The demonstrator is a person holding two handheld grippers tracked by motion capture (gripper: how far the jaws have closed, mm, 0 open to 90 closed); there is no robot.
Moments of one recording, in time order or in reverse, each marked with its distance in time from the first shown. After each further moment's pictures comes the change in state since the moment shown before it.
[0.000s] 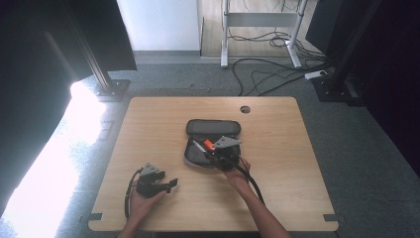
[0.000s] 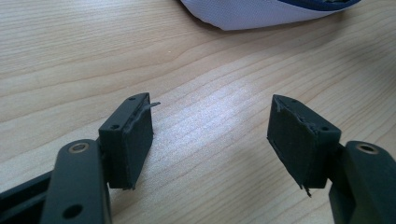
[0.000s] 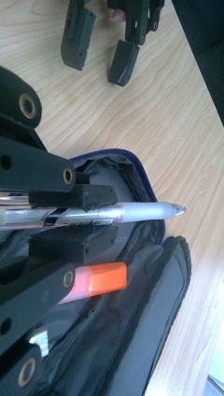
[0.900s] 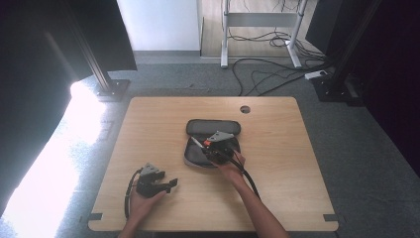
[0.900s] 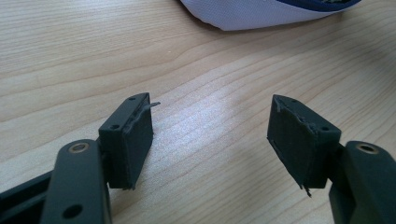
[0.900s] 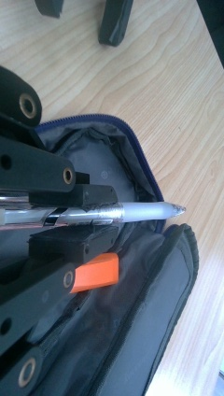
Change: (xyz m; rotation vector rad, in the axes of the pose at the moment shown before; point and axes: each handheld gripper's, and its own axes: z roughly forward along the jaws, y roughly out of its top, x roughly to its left) left arm 0.000 0.000 0.000 0.000 -0.004 -0.003; right arm -0.011 0.007 0.033 0.052 -0.035 -0.004
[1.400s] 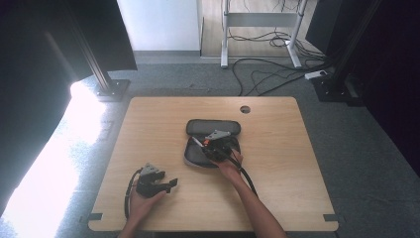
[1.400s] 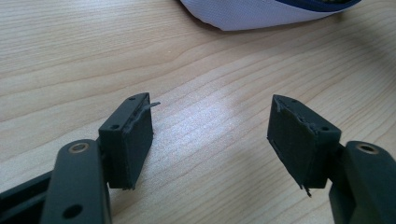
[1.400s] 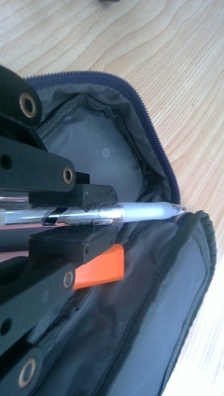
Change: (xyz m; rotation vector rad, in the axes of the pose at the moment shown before) left arm 0.000 0.000 0.000 0.000 -0.001 -0.001; right arm -0.008 -0.004 0.023 0.044 -0.020 0.007
